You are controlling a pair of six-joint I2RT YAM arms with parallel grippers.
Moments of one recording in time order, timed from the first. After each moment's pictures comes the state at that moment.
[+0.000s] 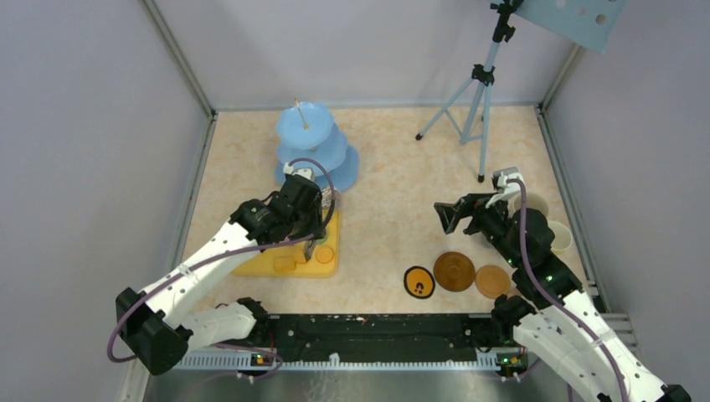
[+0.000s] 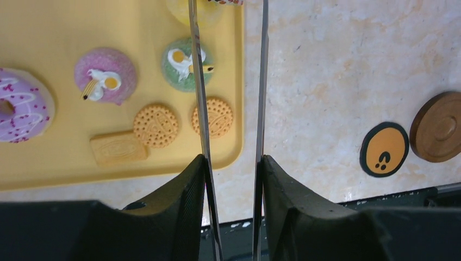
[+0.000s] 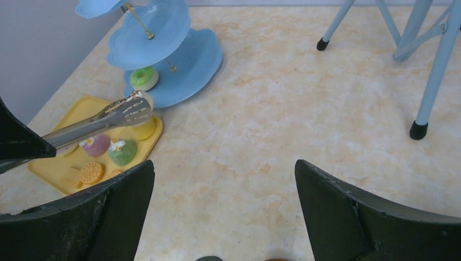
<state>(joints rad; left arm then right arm) -0.66 1.09 1.01 -0.88 -0.17 -0.65 0.52 0.52 0.58 -0.20 0.05 0.28</state>
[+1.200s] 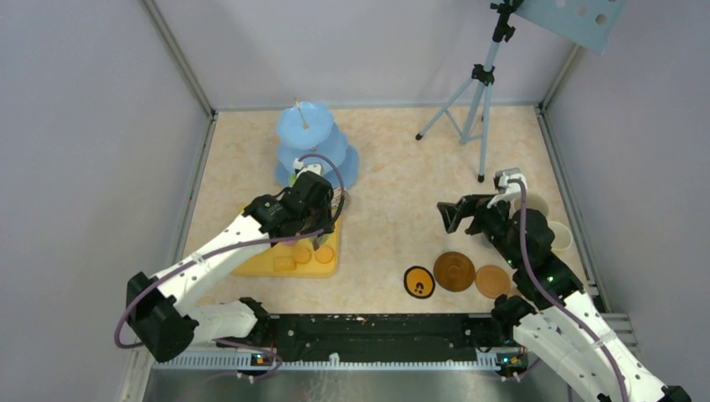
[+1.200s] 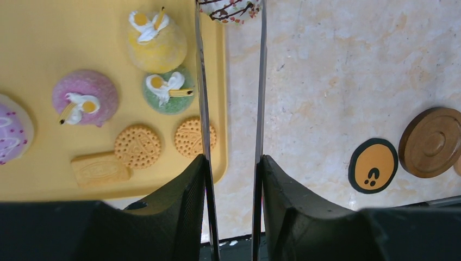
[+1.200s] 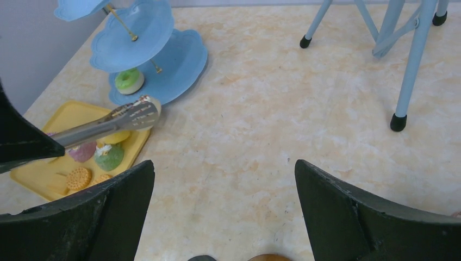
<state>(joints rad) -0.71 1.16 1.03 -0.79 -0.22 -0.69 0.52 0.51 0.59 -0.22 0.10 0.27</state>
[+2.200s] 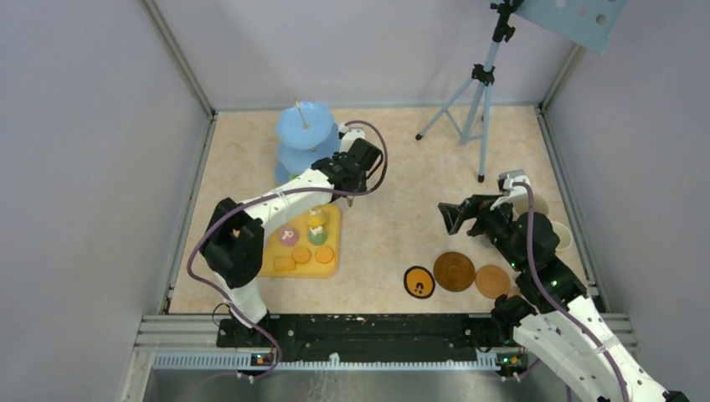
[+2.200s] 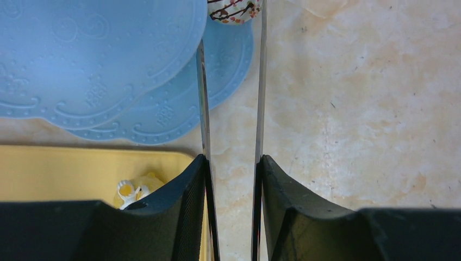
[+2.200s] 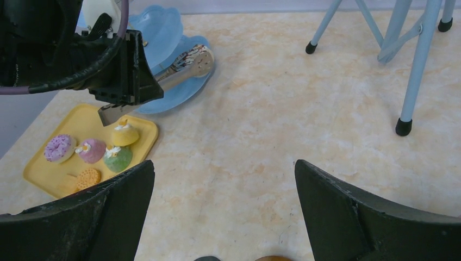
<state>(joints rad) -0.72 1.76 1.40 -0.54 -0.50 -0.55 0.52 0.47 0.59 -0.23 0.09 0.28</state>
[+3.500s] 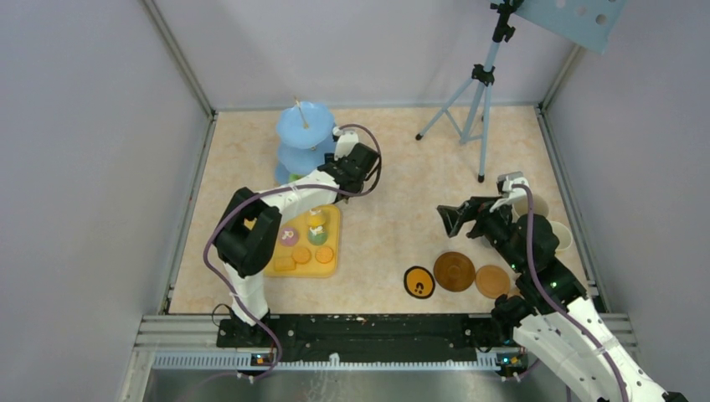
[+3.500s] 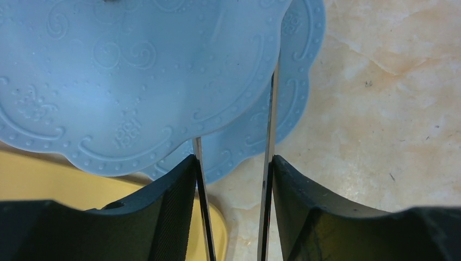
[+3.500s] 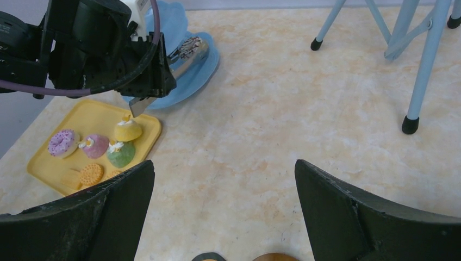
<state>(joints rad) -0.68 1.87 1.35 -0.36 -0.69 -0.55 0.52 0.46 0.58 -0.23 0.07 0.28</state>
